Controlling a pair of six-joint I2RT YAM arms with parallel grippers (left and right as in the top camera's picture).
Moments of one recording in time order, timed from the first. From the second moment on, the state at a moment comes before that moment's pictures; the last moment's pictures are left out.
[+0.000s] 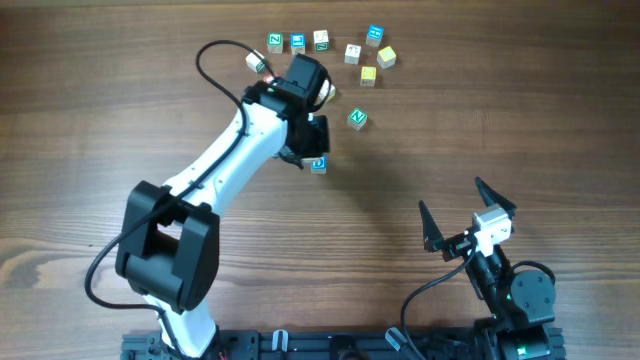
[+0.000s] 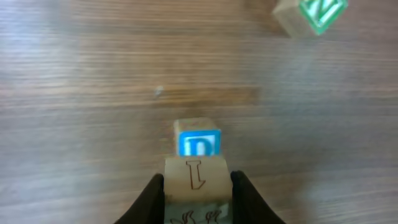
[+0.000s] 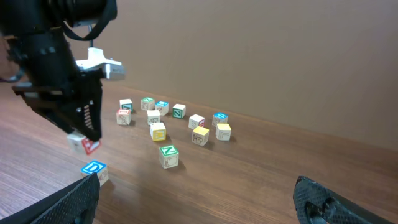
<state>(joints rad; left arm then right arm) -0.48 1.91 1.47 -0.87 0.09 -0.51 0.17 0.01 0.01 0.01 -0.21 -0.10</state>
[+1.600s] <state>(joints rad) -0.54 1.96 1.43 -0.80 0.02 -0.51 0.17 0.01 0.01 0.01 -0.21 -0.10</state>
